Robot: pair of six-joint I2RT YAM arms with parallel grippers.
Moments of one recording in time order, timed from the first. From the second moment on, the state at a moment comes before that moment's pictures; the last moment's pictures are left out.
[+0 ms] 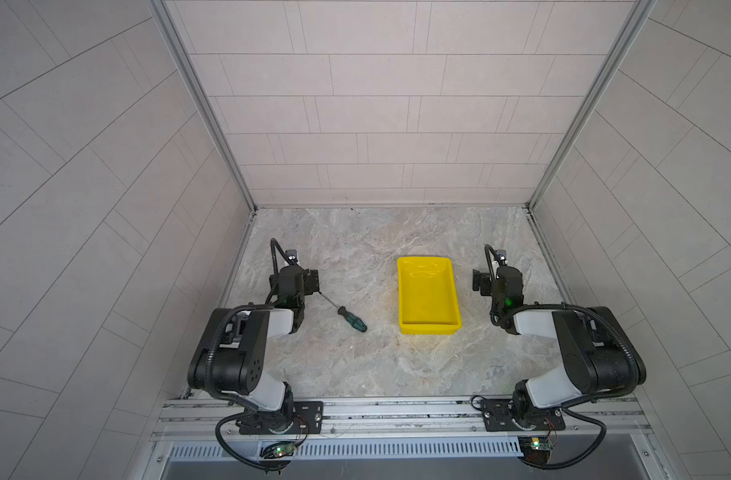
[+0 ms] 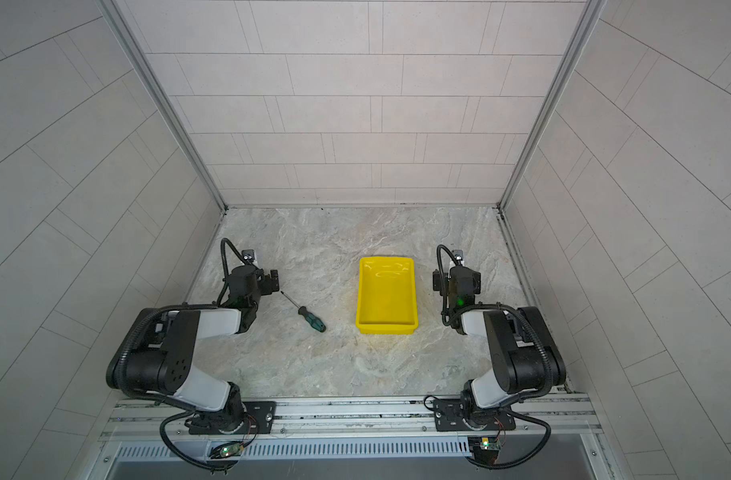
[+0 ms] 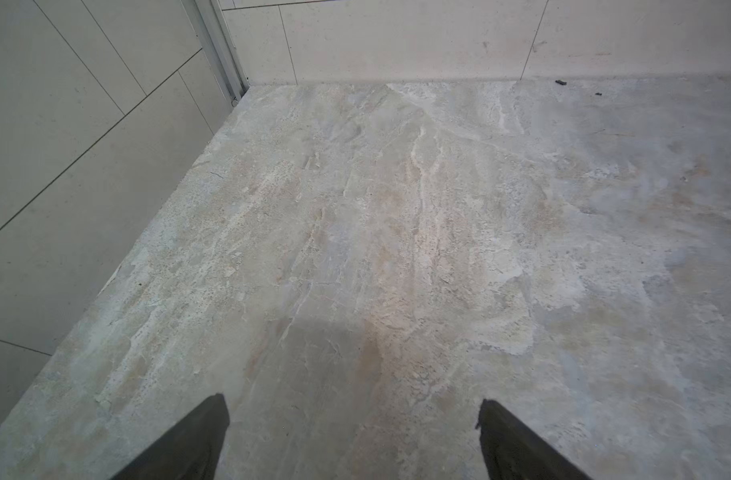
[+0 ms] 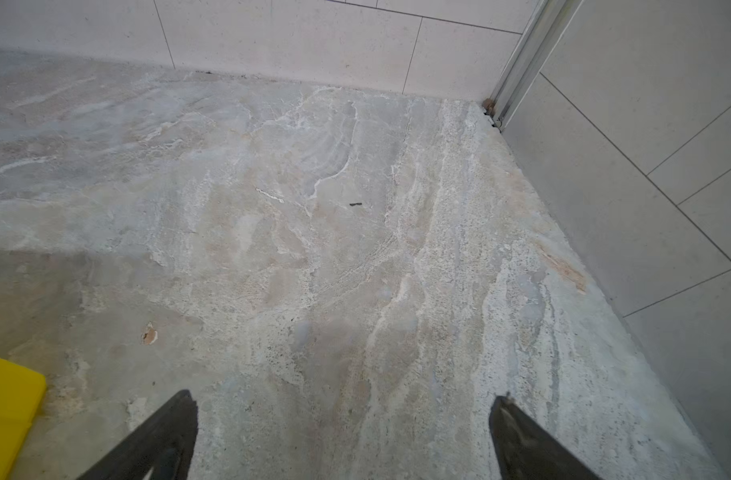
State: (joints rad) left arm -0.06 1.54 0.46 0.59 -0.28 -0.03; right arm 0.05 1.51 0.43 0.61 0.27 -0.03
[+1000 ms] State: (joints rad) left arm -0.06 1.54 0.47 0.58 -0.28 -0.03; right arm 0.05 1.51 0.43 0.61 0.27 -0.03
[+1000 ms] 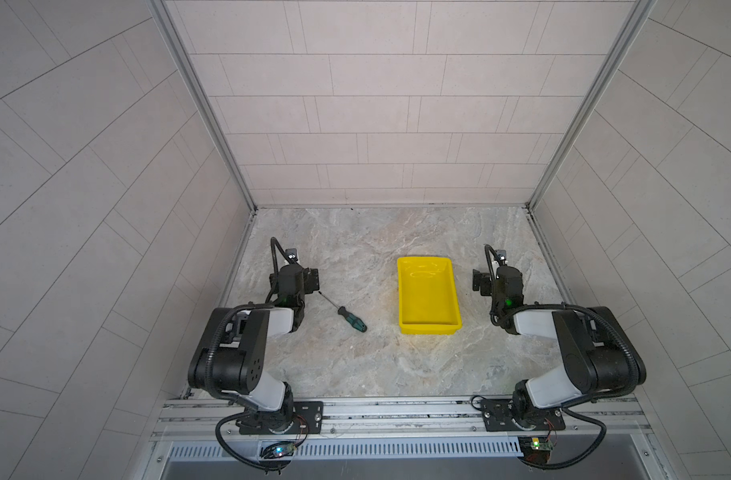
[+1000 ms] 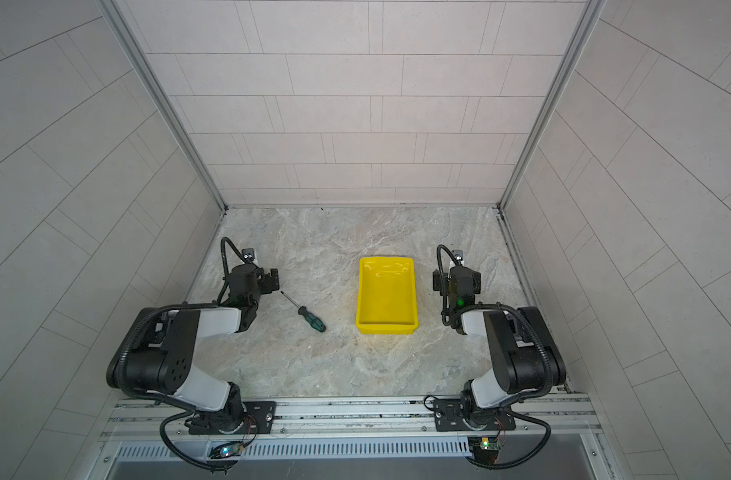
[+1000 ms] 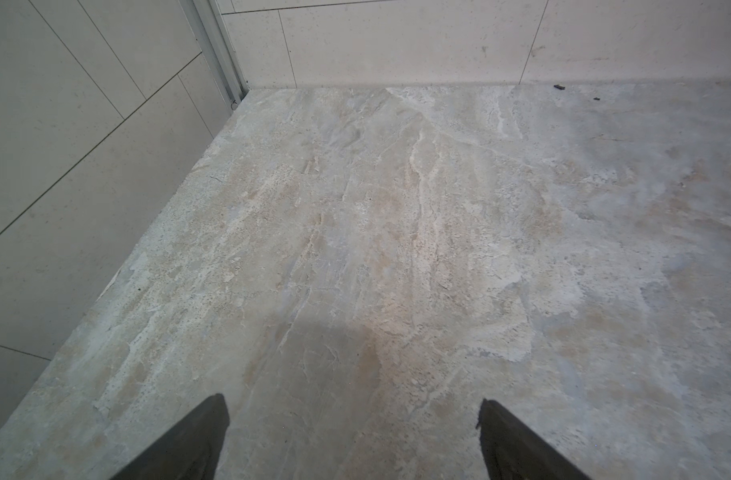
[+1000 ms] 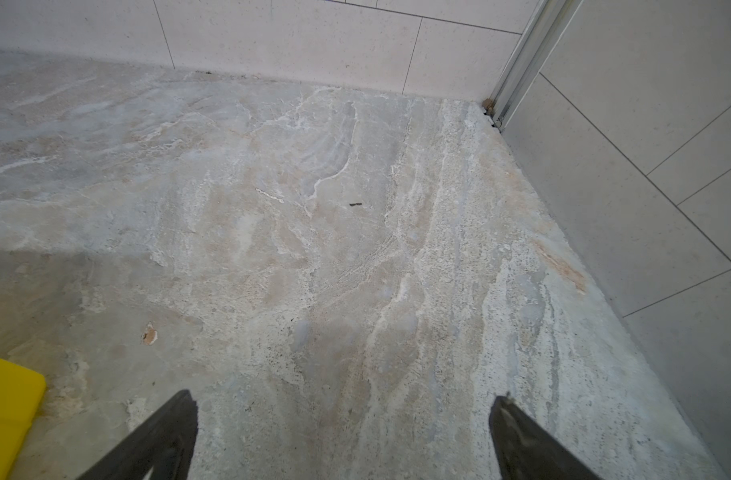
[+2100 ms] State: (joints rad) left arm -0.07 0.87 0.90 -0.51 -0.45 -0.52; right arm 0.05 1.29 0.75 0.11 0.28 0.03
